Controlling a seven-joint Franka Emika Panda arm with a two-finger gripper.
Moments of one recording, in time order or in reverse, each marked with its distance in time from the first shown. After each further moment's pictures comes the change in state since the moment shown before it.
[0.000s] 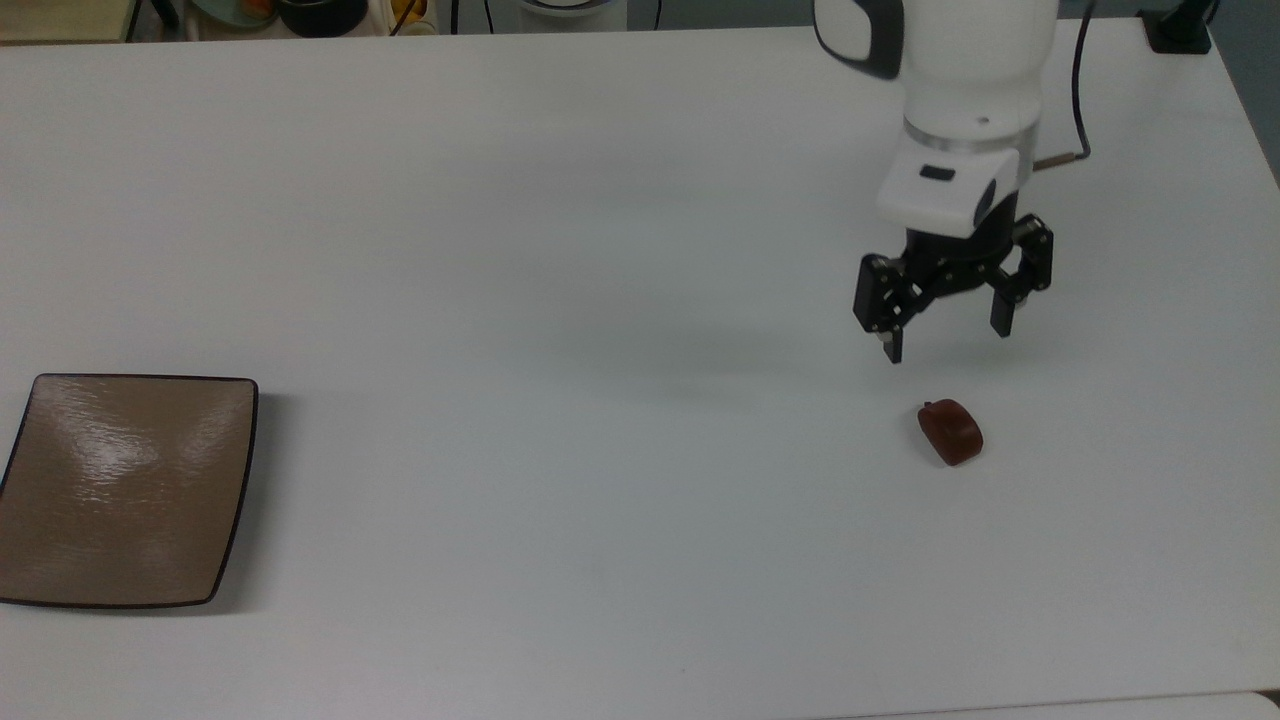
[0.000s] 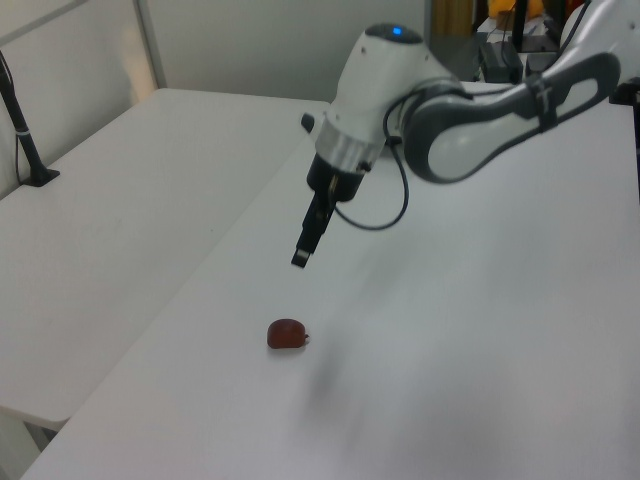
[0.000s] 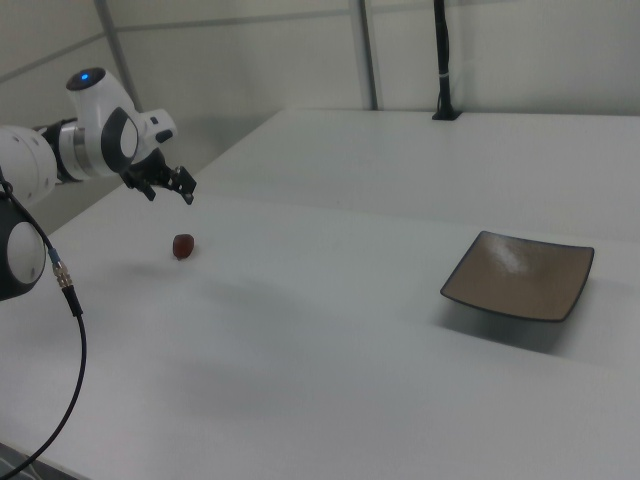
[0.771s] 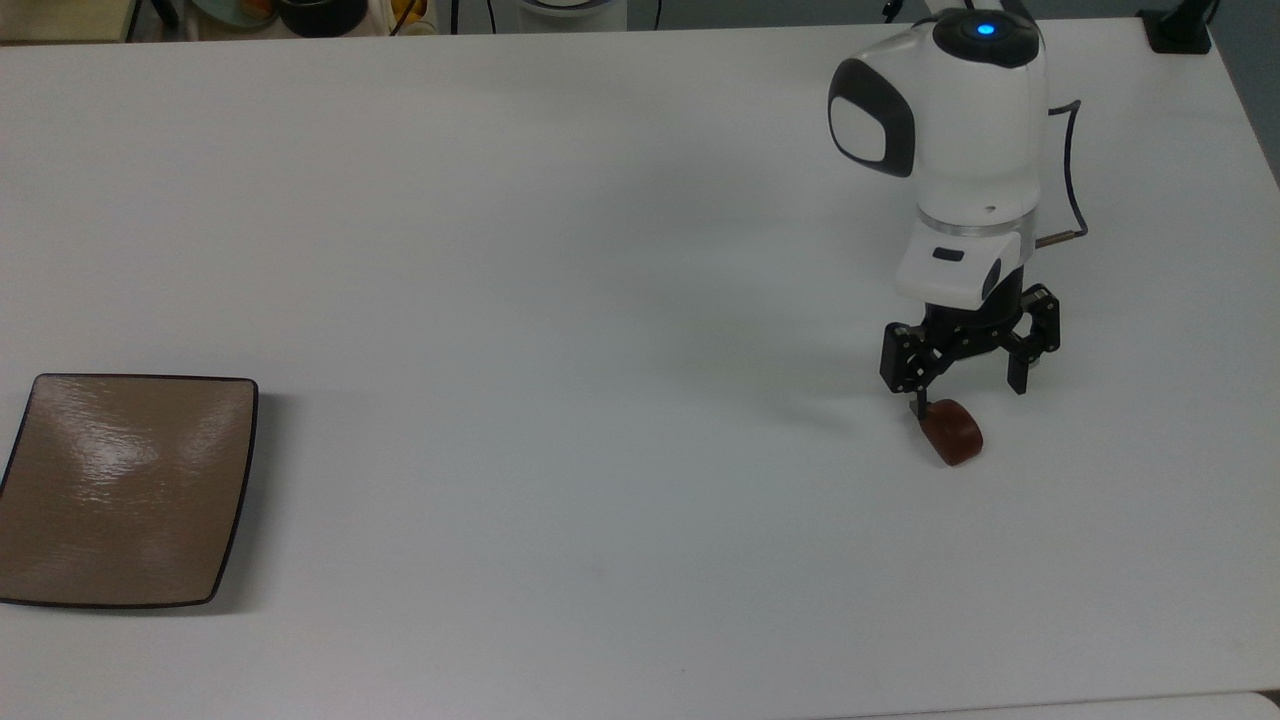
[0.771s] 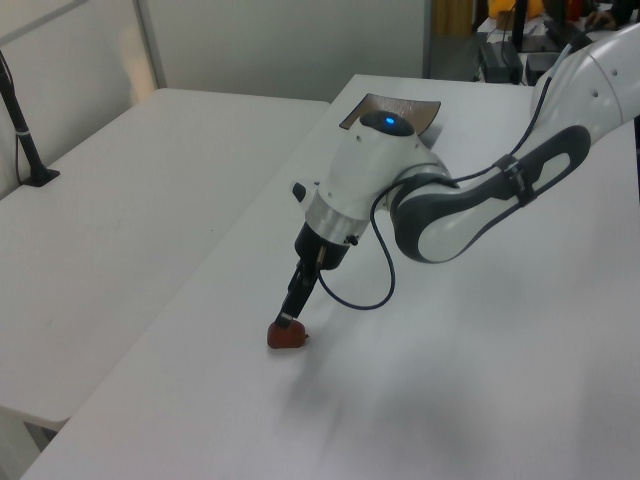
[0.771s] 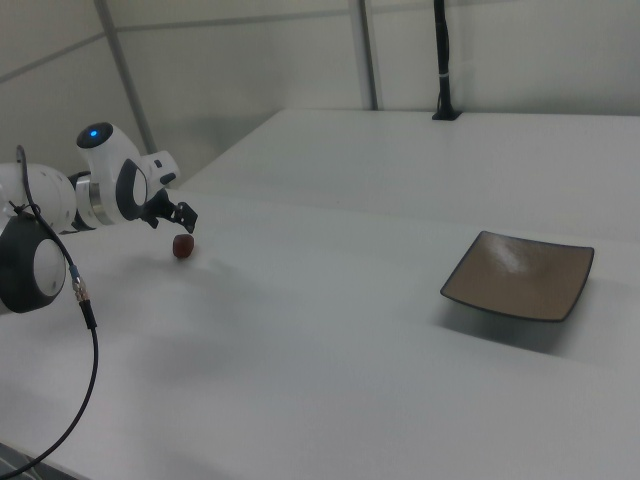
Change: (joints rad) arm 0.037 0.163 0.001 0.013 -0.019 0.226 0.056
